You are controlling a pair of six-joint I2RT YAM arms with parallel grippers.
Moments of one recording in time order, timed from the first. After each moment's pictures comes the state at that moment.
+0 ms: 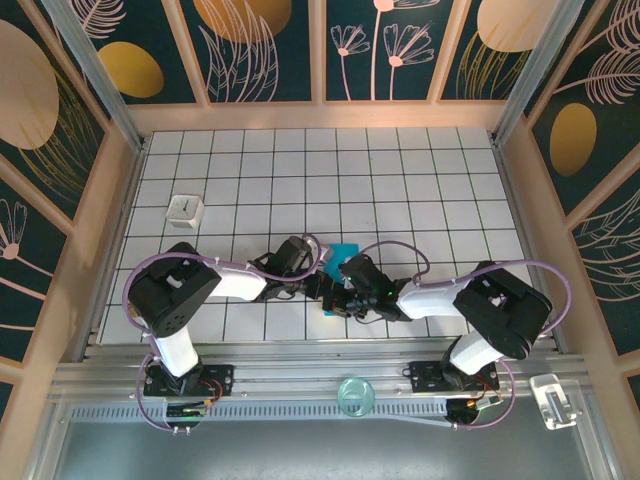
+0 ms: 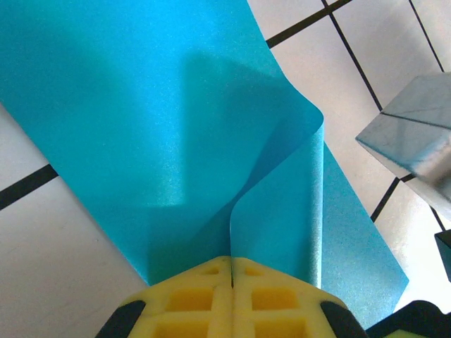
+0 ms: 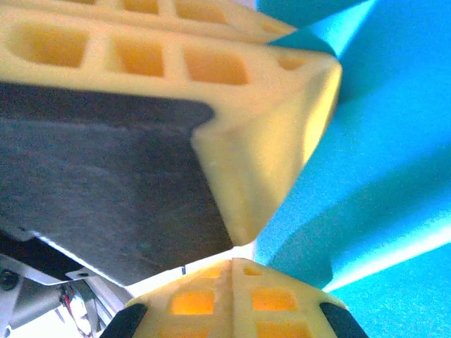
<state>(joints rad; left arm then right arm) -0.80 1.78 0.70 0.26 0.35 -0.46 0.92 1.53 0.48 0.22 -0.34 1.07</state>
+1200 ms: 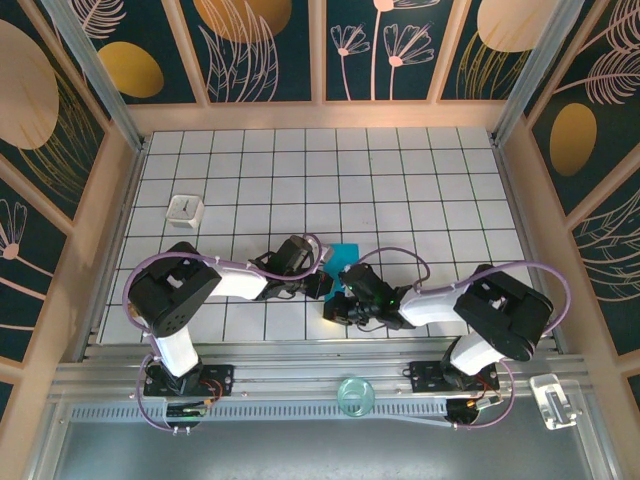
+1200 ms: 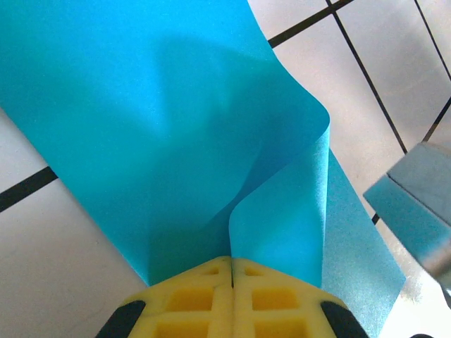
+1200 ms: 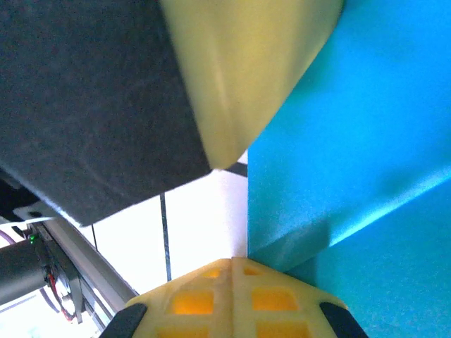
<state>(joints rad) -0.80 1.79 0.72 0.24 0.35 -0.46 0.97 1.51 0.43 0.27 -0.34 1.07</state>
